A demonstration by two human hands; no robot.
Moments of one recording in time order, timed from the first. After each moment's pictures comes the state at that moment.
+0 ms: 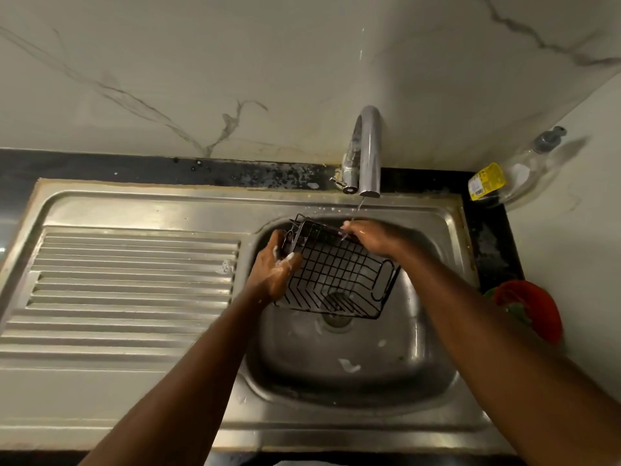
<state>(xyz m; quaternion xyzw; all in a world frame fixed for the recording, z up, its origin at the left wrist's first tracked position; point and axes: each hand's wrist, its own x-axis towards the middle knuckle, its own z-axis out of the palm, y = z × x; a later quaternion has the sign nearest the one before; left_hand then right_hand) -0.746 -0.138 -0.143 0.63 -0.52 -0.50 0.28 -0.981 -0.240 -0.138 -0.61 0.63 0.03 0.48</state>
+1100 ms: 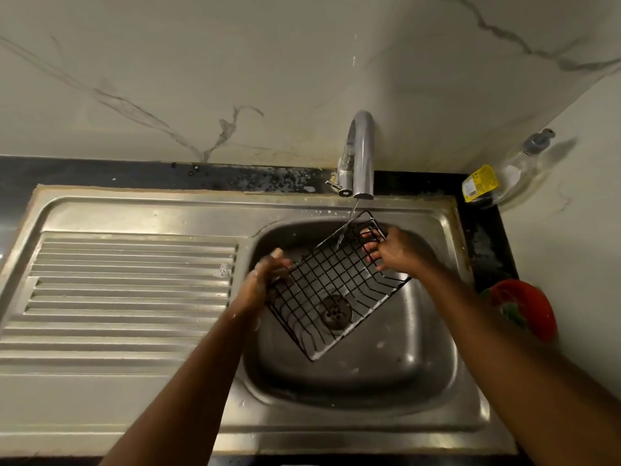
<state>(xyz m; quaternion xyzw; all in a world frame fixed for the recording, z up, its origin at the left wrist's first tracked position) -0.736 -0.112 -0.164 0.61 -0.30 -0.63 0.36 -1.023 -0.224 -0.176 -0.45 0.68 -0.11 0.56</state>
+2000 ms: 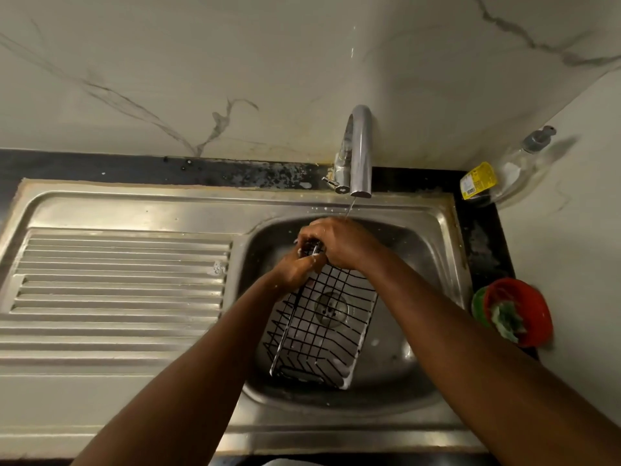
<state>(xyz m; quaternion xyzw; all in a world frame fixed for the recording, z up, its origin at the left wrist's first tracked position) -0.786 -0.161 -0.147 0.54 -0.48 -0.66 0.21 -0.935 -0.217 -0.130 -0.85 0.46 -0.01 0.25</state>
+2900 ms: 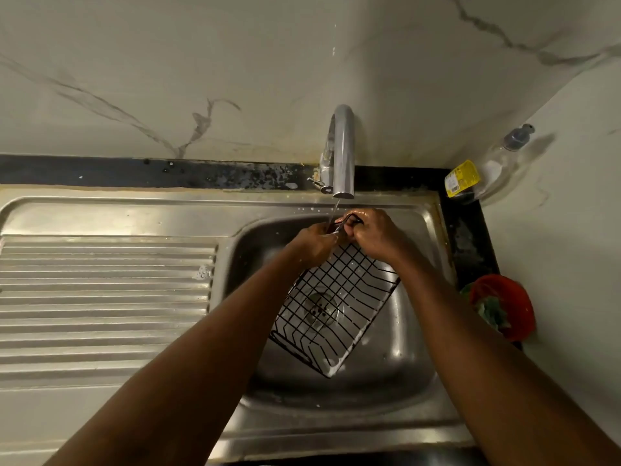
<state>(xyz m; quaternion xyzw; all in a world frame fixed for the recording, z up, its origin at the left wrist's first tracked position) -0.837 -0.212 -0.137 0.58 -0.51 -0.63 0.13 -1.006 -0.224 -0.121 -0.65 0.65 -0.12 0.38</state>
